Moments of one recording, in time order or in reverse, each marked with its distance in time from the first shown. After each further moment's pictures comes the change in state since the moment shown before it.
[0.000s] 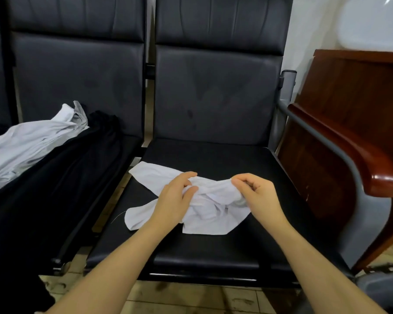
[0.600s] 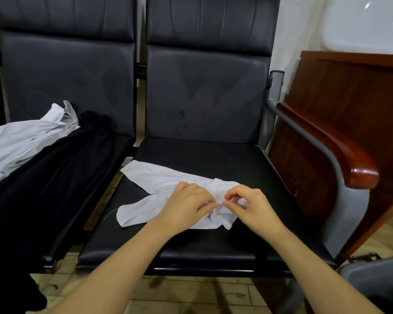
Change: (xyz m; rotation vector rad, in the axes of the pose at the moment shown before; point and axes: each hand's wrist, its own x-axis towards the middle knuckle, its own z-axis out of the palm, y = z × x) left_hand -0.005 0.016 0.024 0.427 -0.228 0.469; right_hand -0.022 0.019 -0.017 -0.419 -0.176 -0.181
